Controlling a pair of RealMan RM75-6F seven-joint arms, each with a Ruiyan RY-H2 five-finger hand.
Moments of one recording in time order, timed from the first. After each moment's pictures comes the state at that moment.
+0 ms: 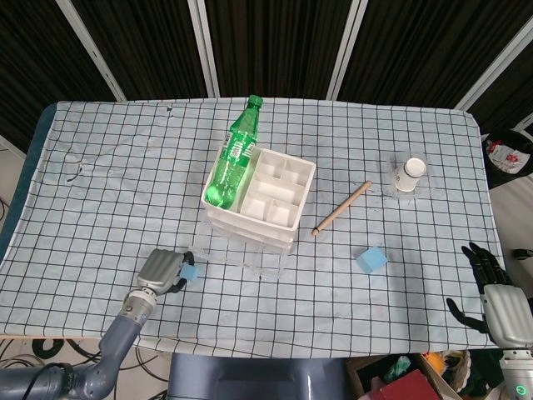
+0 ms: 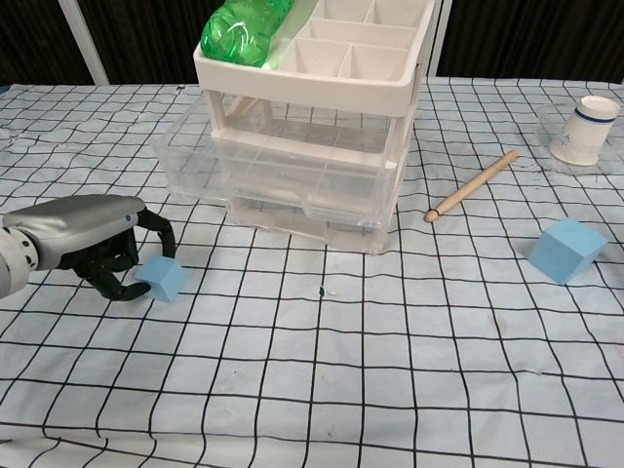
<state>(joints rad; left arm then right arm) -0.59 -1.57 -0.06 -1.67 0.97 1.07 0.59 0.04 -1.07 0.04 -1.66 -1.52 1.49 0.13</state>
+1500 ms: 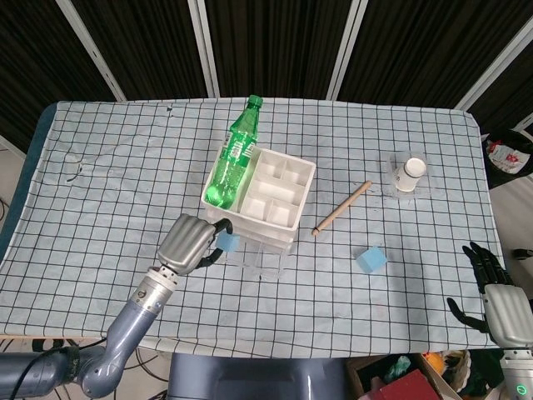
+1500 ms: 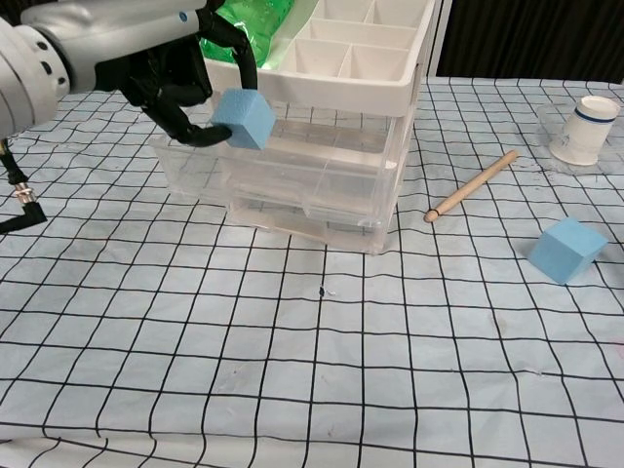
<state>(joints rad) -0.73 -1.47 -0.23 -1.94 1.09 1.17 0.66 0.04 -1.07 0.04 -1.66 -1.52 1.49 0.13</state>
